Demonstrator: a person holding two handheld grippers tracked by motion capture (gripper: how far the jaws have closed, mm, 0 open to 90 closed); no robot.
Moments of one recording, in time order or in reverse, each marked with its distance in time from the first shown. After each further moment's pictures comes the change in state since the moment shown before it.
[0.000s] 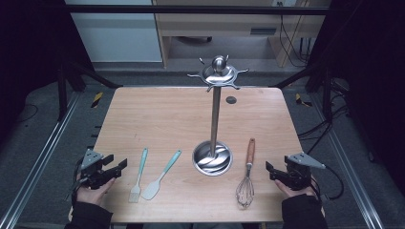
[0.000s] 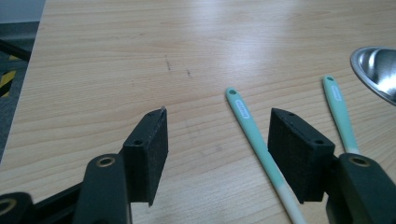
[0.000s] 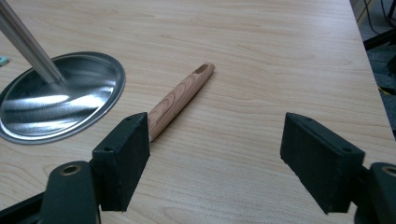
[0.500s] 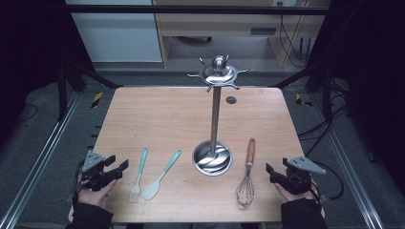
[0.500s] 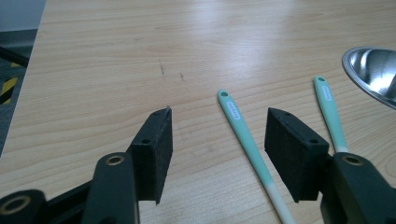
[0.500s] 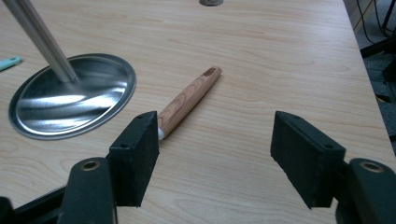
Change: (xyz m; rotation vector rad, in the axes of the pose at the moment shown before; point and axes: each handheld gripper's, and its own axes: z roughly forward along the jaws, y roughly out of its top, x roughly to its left) left arm -0.007 0.000 -0.004 -0.014 0.002 0.022; right arm 0.012 -0.002 -0.013 -0.023 -0.005 -0.019
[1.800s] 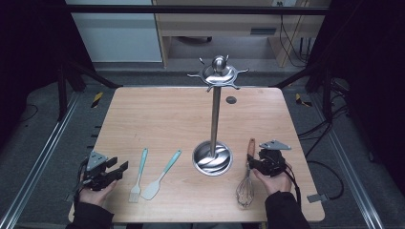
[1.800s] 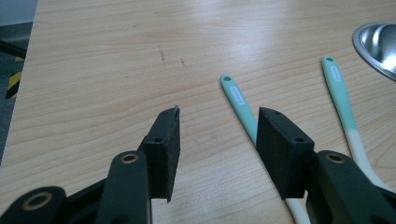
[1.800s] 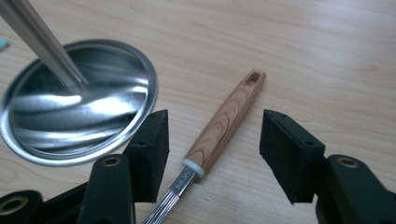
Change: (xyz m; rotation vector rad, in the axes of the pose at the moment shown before) left arm -0.001 0.000 0.003 0.071 0.016 0.037; right arm 0.040 0.037 0.055 0.171 -0.005 -0.048
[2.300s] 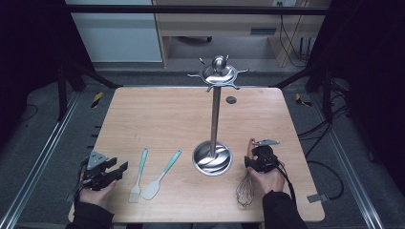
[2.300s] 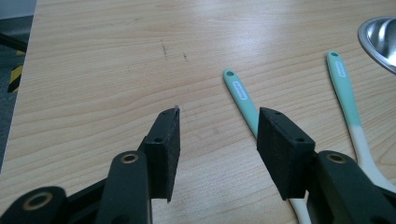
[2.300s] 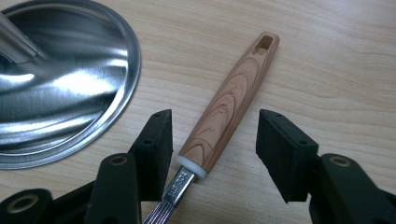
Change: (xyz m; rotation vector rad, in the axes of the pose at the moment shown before) left arm 0.000 0.000 0.001 0.020 0.009 -0.008; right arm 0.004 -0.001 0.035 0.152 -0.034 0.030
